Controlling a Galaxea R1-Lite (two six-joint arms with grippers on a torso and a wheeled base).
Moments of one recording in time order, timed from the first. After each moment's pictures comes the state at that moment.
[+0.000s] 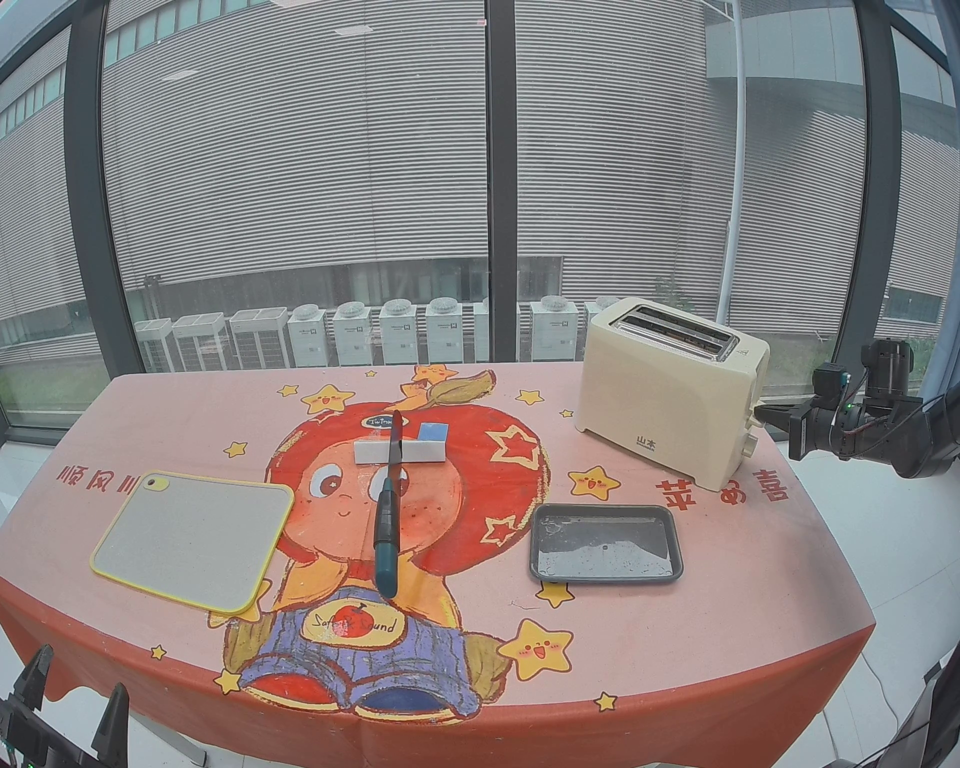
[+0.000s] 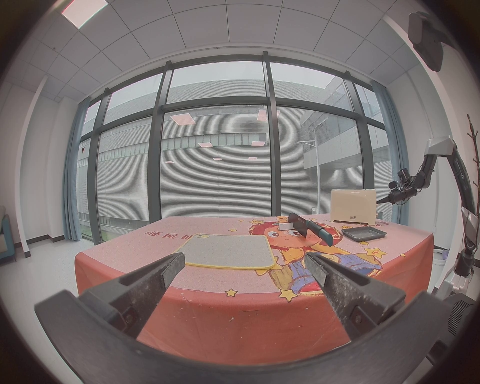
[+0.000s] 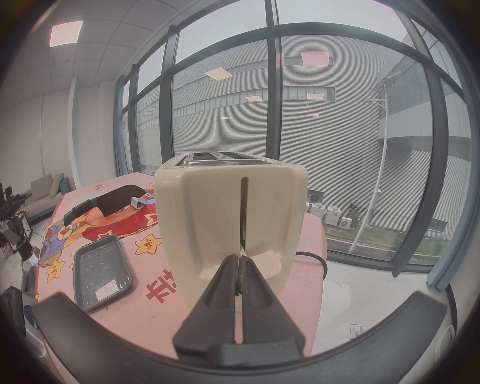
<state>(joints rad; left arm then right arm) 0.01 0.04 -0.02 0.00 -0.01 0.01 -0.11 2.02 -0.98 -0.51 0.57 -0.31</state>
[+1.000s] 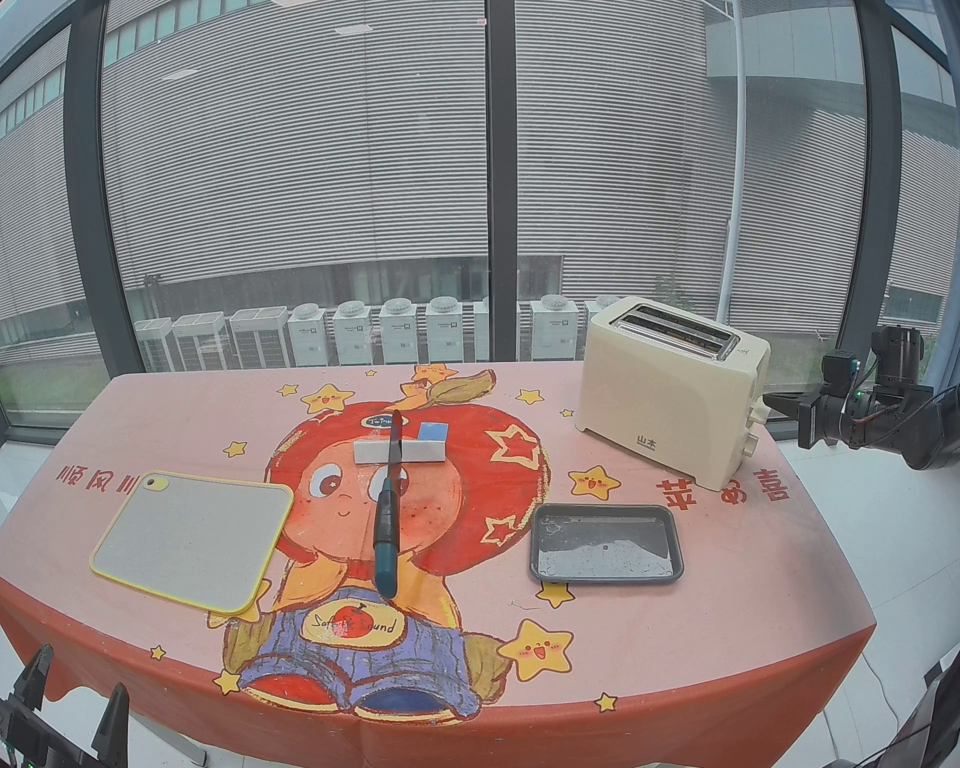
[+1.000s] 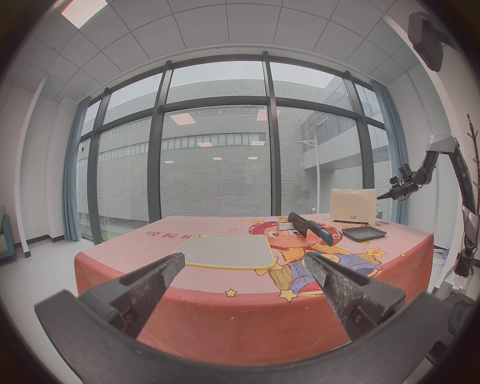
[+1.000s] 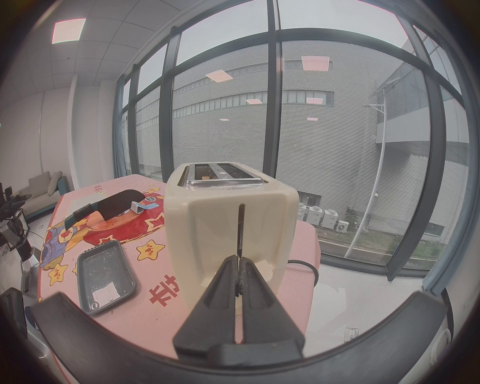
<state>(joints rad) 0.01 0.04 -0.02 0.00 -0.01 0.01 -0.12 1.96 -0.99 -0.51 0.57 -0.30</state>
